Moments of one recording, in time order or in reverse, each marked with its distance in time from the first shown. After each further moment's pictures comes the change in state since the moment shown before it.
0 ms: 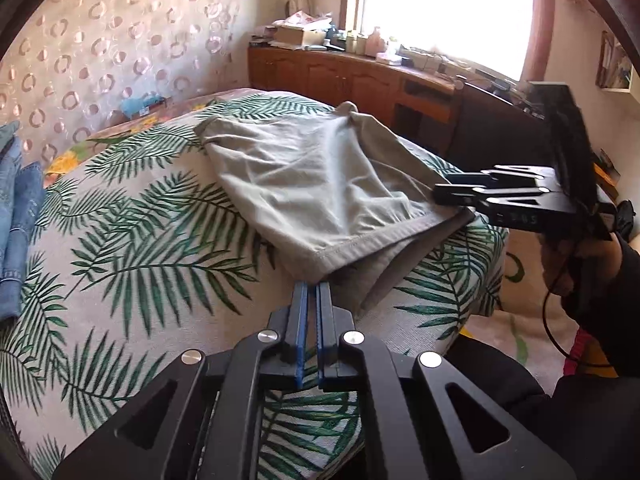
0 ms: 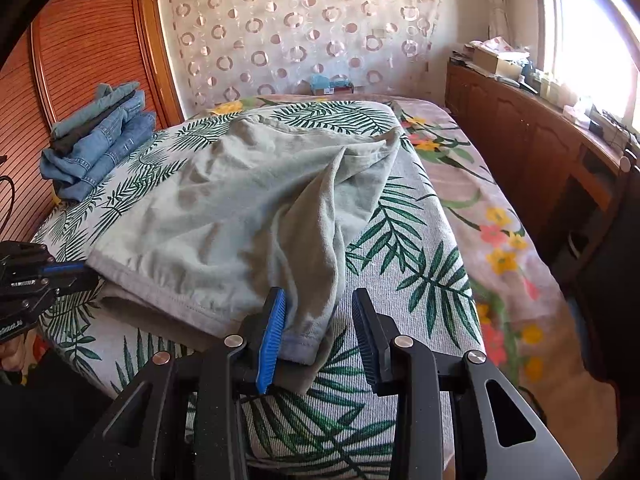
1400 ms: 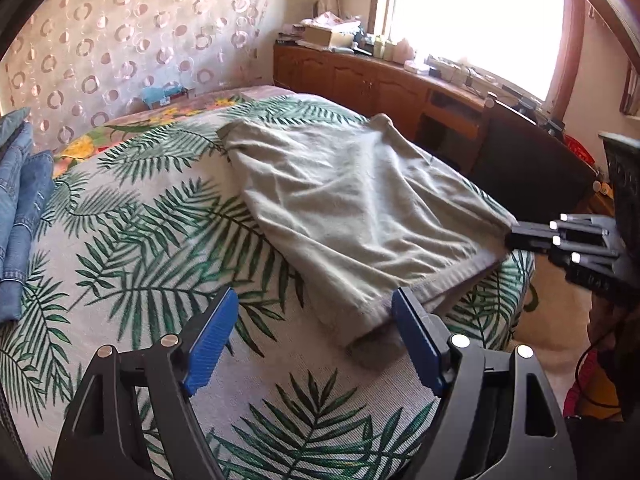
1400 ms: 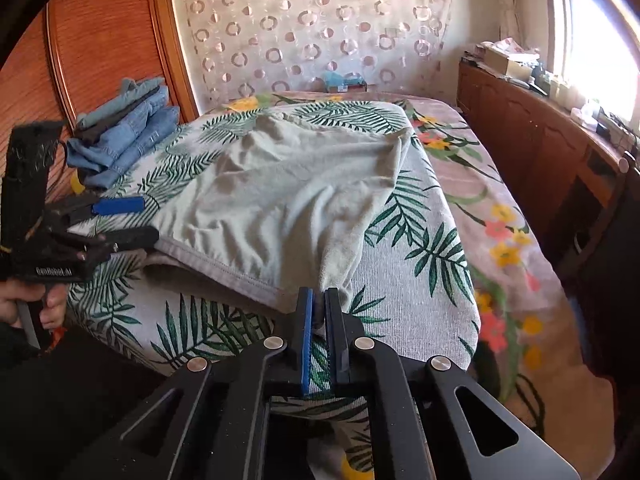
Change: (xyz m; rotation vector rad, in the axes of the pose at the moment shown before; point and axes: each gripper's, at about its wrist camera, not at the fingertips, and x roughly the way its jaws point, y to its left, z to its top) left arm 0.022 0.013 0.019 -0.074 0.009 0.042; right arm -0.035 0.011 -0.008 -0.020 0.001 0.025
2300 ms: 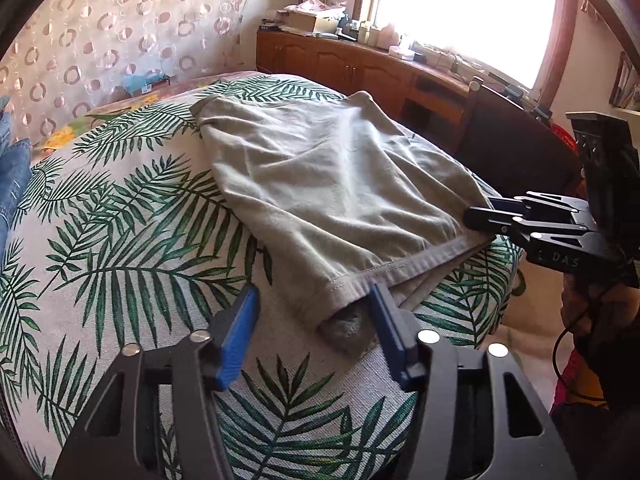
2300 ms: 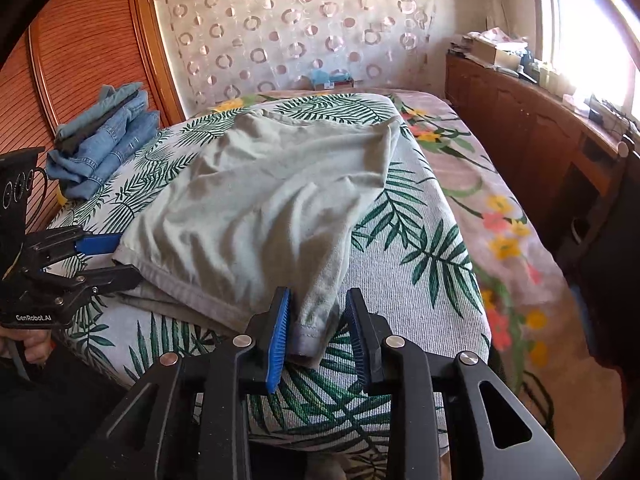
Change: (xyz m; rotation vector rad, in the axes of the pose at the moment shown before) left arm 0.010 -0.009 -0.010 0.009 0.045 -0.057; right arm 0.032 -0.008 -0.001 0.043 0.020 -0.024
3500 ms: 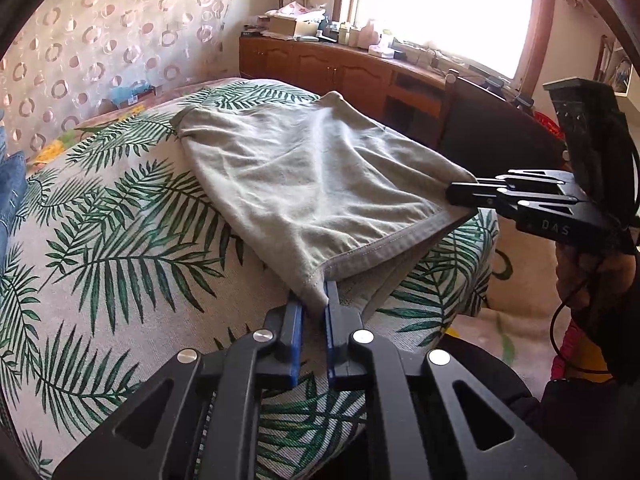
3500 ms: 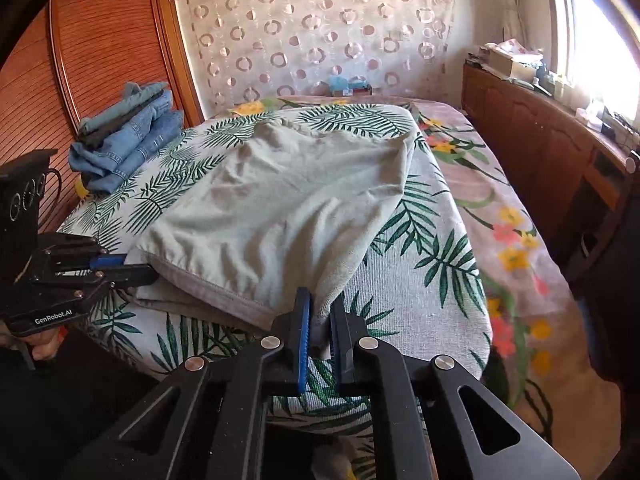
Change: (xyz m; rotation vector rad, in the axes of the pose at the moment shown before) left arm -0.017 -0.016 -0.011 0.049 -0.004 -0.037; right arm -0.017 0.006 -0.003 -0.042 -0.010 0.057
